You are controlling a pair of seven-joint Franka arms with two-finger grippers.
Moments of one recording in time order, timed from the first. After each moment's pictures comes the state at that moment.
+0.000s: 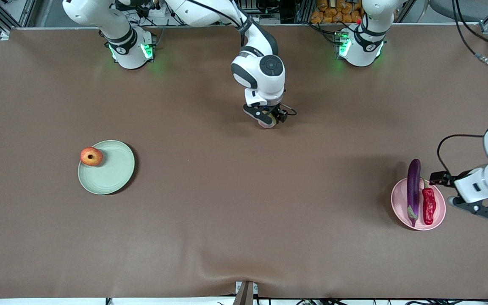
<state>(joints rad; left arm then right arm) 0.62 0.61 -0.61 -1.49 0.42 1.90 0.31 1.12 0.76 -0.09 -1.54 0.16 2.32 1.57</state>
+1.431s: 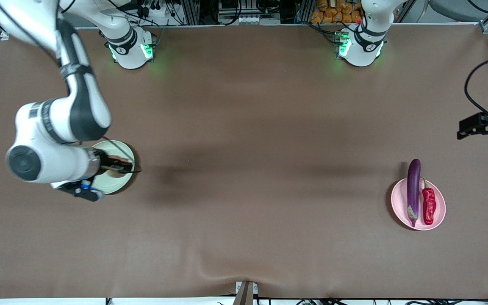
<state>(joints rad) 0.47 0.19 -0.53 -1.42 0.15 1.54 0.12 0.19 0.47 -0.12 -1.56 0.14 1.73 0.33</state>
